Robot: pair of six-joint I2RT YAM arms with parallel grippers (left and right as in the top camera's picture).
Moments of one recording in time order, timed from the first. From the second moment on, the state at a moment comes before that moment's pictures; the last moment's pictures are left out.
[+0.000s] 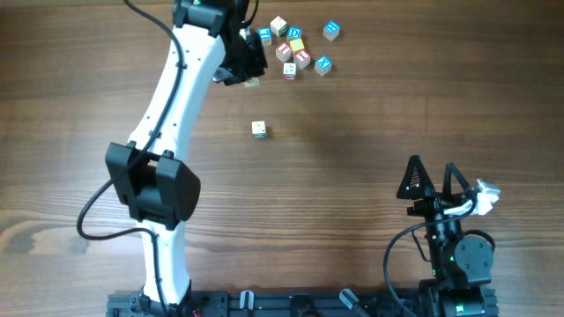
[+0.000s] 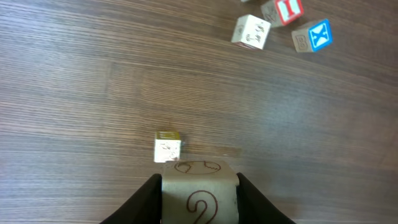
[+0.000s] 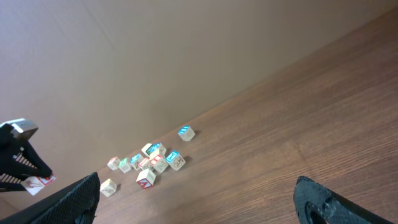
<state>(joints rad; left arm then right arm) -0.32 2.17 2.22 -1.36 0.10 -0.53 0.09 0.02 0.01 0.01 0.07 0.55</state>
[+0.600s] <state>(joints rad) -0.42 2.18 1.87 -1.10 0.10 -0.56 0.09 0.02 0.01 0.01 0.07 0.55</state>
